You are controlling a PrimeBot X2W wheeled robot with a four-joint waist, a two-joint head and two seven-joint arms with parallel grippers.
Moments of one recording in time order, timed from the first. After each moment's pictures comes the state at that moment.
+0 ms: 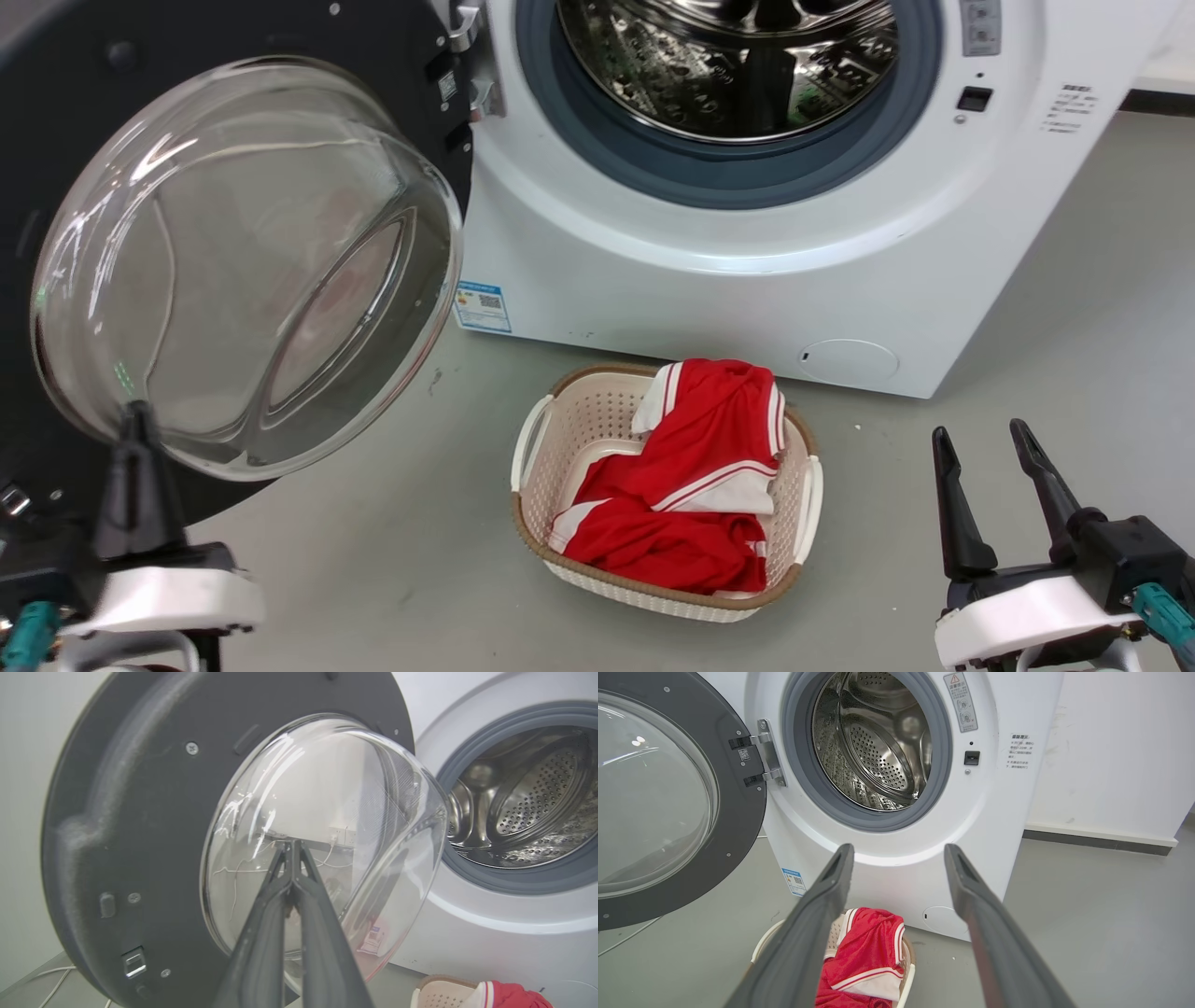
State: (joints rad) left arm 0.00 0.30 0.08 -0.01 -0.33 0.12 -0.26; right arm 0.02 -0.05 -0.02 0.03 0.06 0.13 -0.20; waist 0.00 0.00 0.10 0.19
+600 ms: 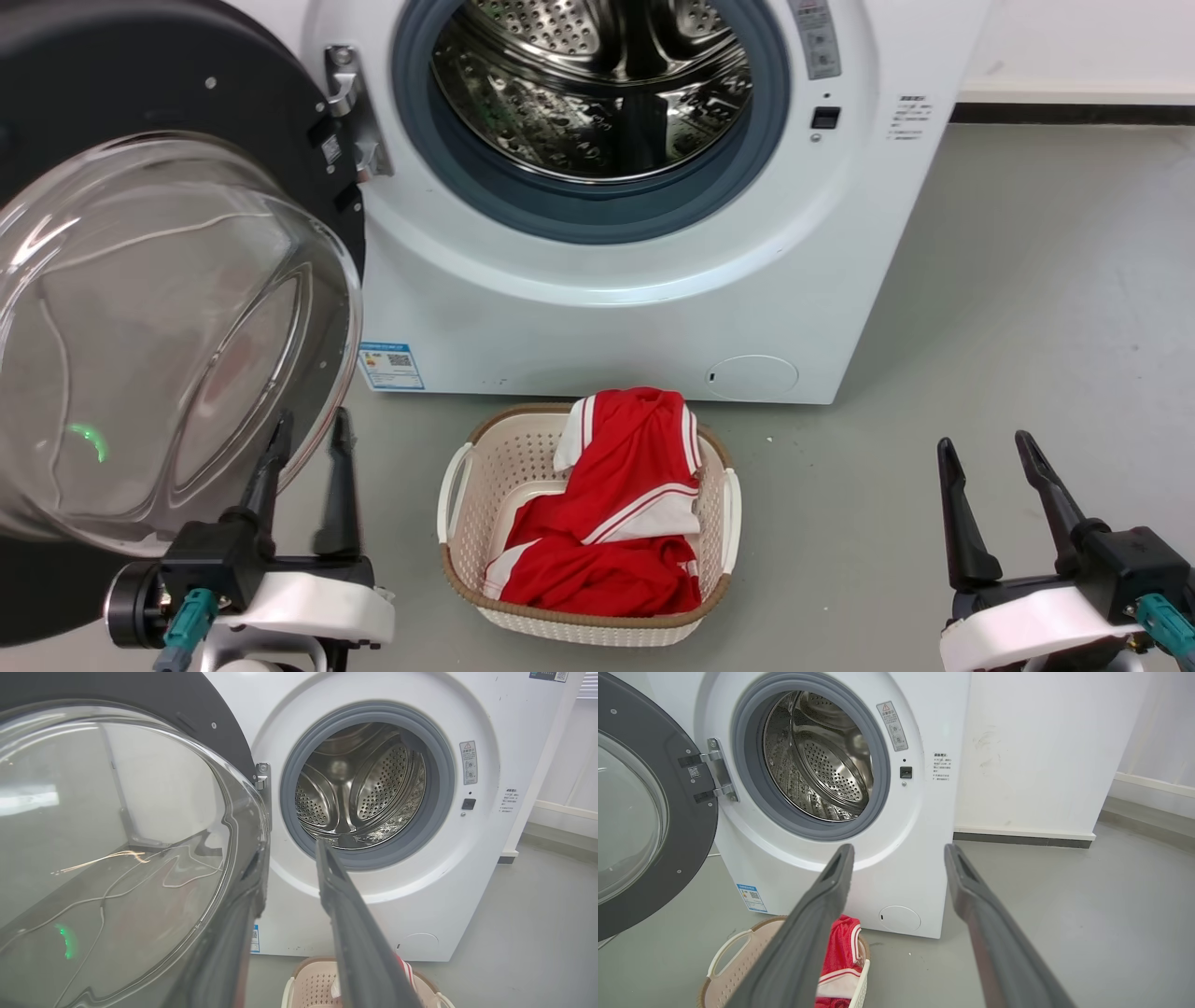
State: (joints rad) left arm -0.03 0.21 -0.10 0.04 -0.26 0.07 -0.26; right arm 0.04 -0.05 -0.03 0.03 0.05 0.13 -0.20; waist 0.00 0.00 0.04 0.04
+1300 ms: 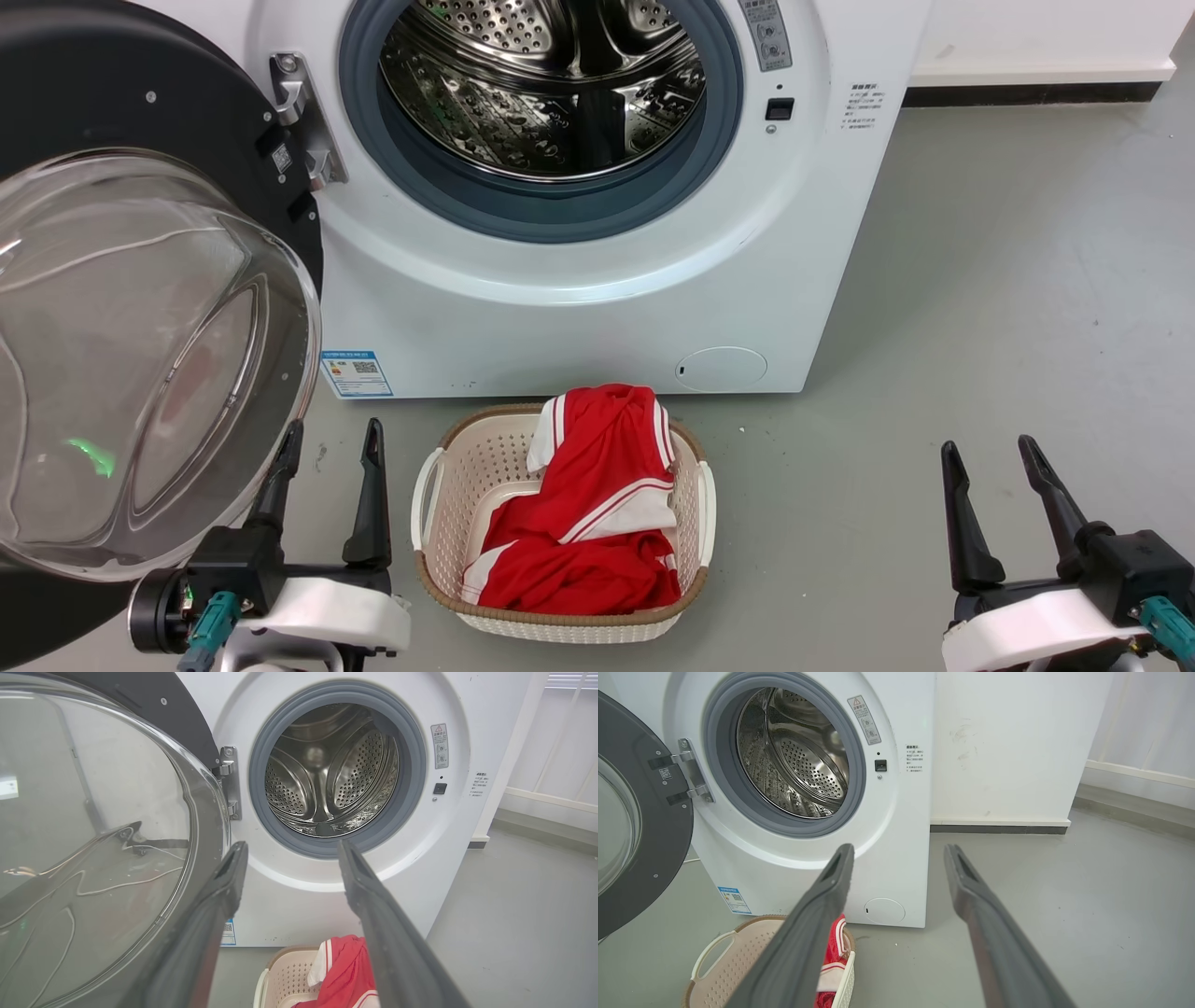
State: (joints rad) left arm -0.03 0.15 -0.08 0.07 -0.21 0.03 -0.26; right arm 0.04 -0.05 -0.04 0.04 0.07 0.13 -0.21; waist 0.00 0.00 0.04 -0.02
